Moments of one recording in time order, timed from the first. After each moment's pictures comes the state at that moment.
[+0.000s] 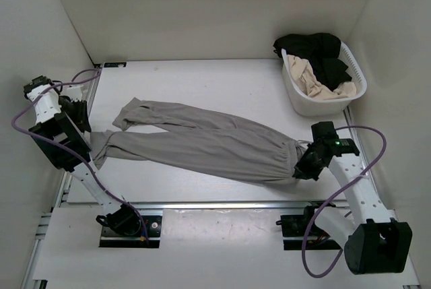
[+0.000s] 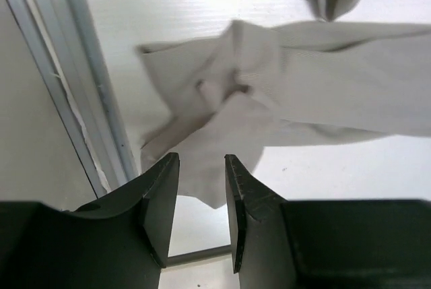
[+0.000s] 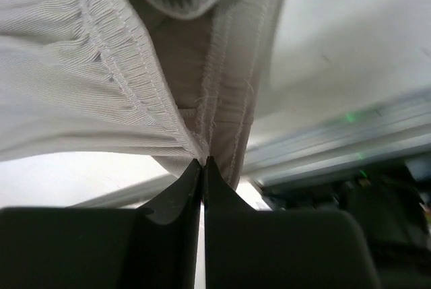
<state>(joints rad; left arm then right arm) 0.62 2.09 1.86 -1.24 0.30 0.64 0.11 0.99 0.73 -1.06 -0.10 0.72</state>
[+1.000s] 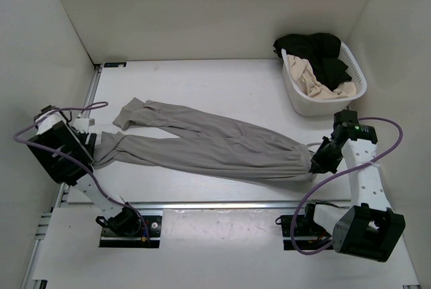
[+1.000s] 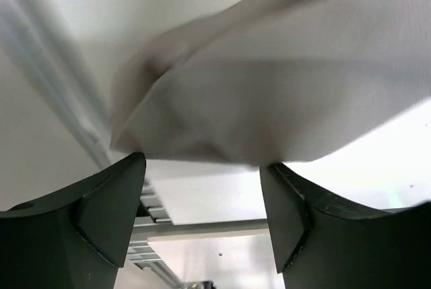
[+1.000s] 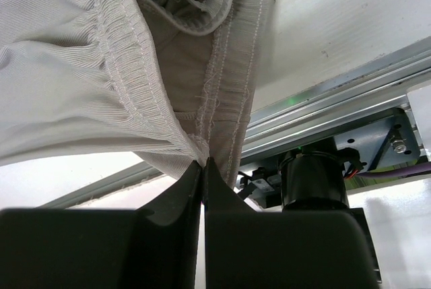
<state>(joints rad) 0.66 1.91 1.31 -0.97 0.02 0.79 -0.16 1.09 0.93 -1.27 -0.10 0.45</state>
